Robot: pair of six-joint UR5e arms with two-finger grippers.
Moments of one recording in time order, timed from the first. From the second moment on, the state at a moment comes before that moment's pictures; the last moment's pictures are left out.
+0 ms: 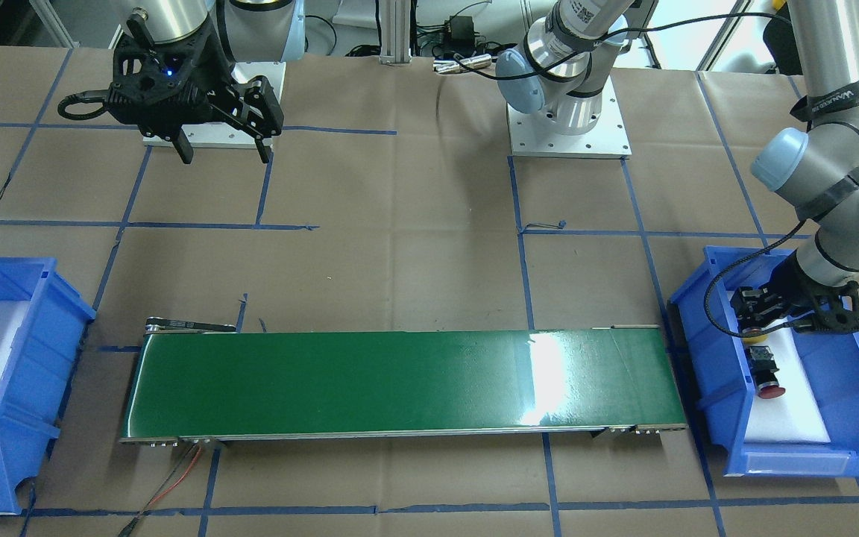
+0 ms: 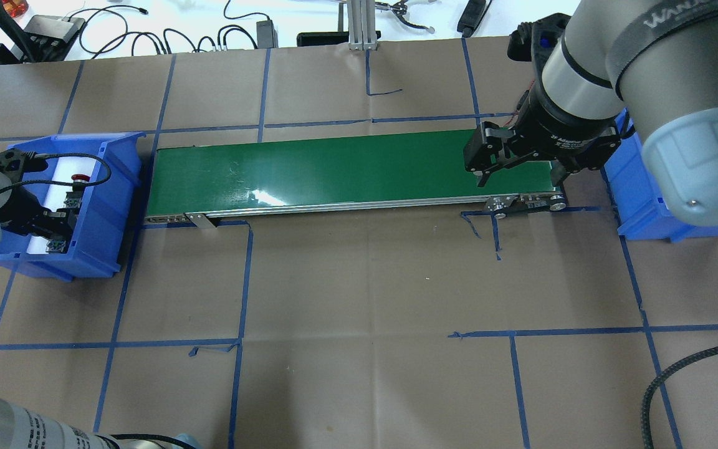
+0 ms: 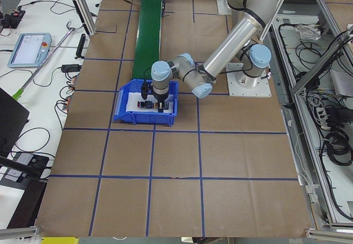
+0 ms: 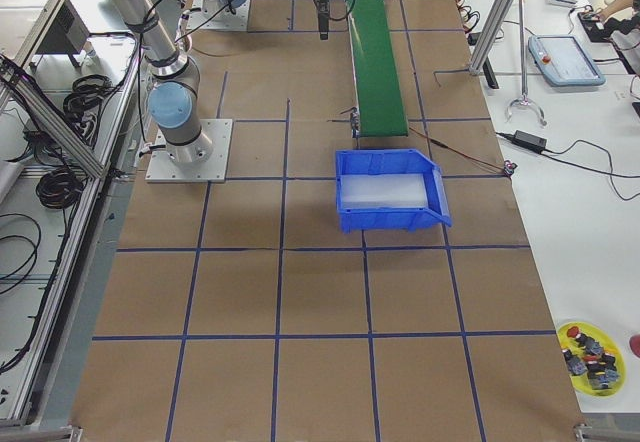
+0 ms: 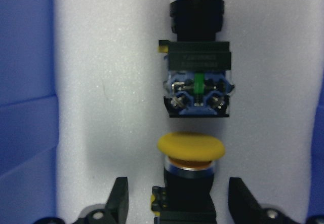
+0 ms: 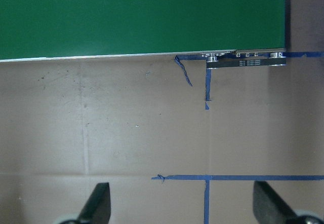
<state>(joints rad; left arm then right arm) -0.92 -1.92 -1.93 -0.83 1.56 0.65 1.66 -1.70 1.72 -1.65 -1.52 0.10</state>
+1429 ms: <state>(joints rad) -1.09 -1.86 -1.59 -1.23 1.57 0.50 1.66 -1.71 1.70 -1.65 -1.52 0.10</state>
